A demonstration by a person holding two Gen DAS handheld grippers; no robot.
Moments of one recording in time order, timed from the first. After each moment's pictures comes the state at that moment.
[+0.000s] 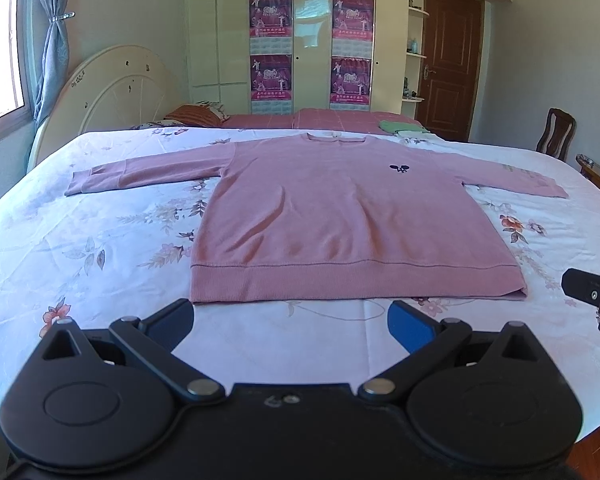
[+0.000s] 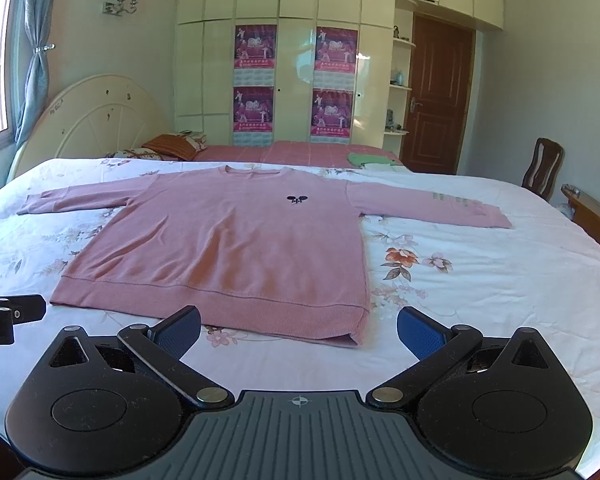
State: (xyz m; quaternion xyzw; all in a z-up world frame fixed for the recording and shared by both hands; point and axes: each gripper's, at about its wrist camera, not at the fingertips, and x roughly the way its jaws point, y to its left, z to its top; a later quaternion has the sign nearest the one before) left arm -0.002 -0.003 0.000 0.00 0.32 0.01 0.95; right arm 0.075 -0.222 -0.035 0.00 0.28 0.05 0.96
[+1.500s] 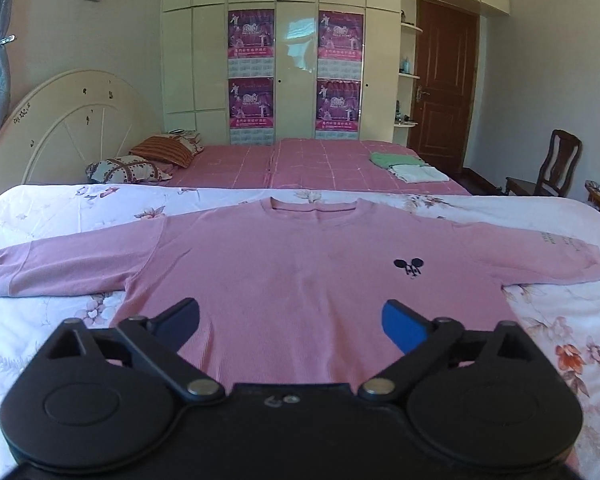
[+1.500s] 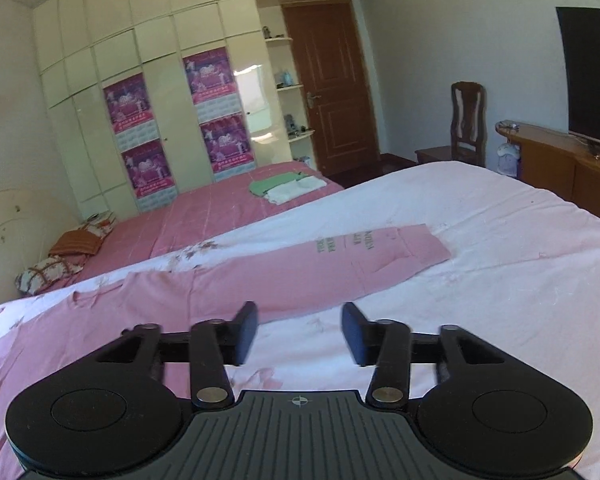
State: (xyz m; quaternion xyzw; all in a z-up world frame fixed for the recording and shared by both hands) left arm 0.277 -0.064 -0.012 0.01 0.28 0.00 0.96; right arm 0.318 -0.466 -0.030 0.17 0.24 -0.07 0.95
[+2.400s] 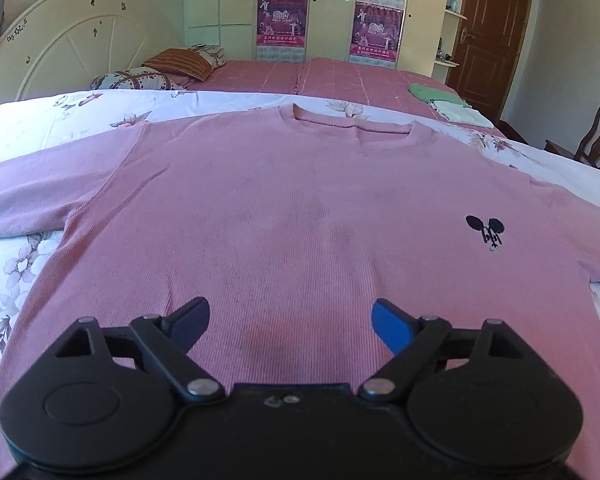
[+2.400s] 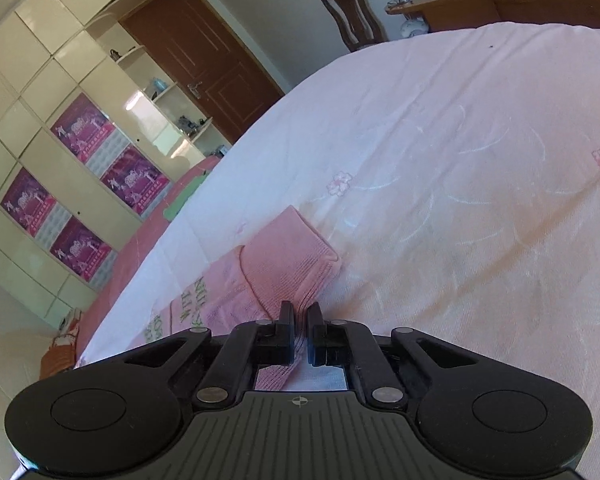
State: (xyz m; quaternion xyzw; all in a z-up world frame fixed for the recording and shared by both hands) left arm 0.387 -0.055 -0.086 -0.03 0.39 0.04 0.92; right arm 0.431 -0.679 -0.134 0.40 0.26 -0.15 0.87
